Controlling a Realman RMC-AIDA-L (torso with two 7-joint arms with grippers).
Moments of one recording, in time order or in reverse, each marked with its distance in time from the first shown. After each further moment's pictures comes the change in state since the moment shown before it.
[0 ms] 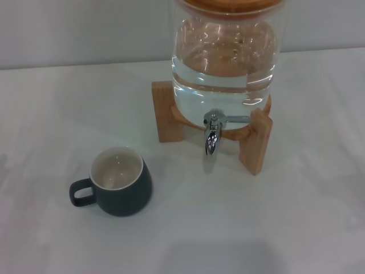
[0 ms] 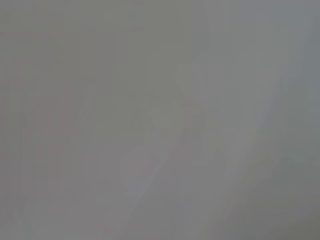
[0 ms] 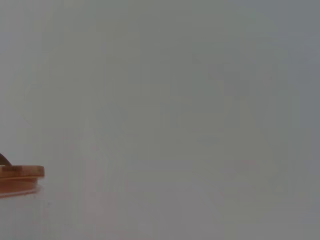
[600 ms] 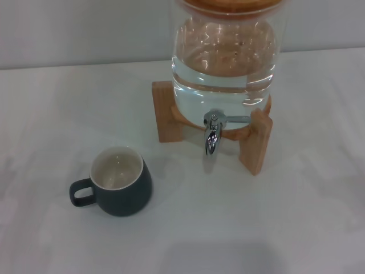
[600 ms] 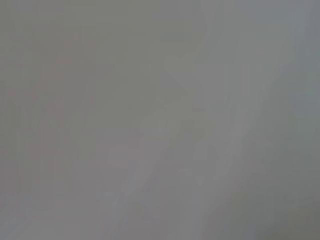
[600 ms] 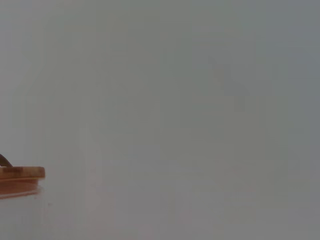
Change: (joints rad) left arm 0.006 0.000 0.000 0.000 0.040 -0.003 -0.001; right arm -0.004 0.000 0.001 0.000 0.000 0.004 0.002
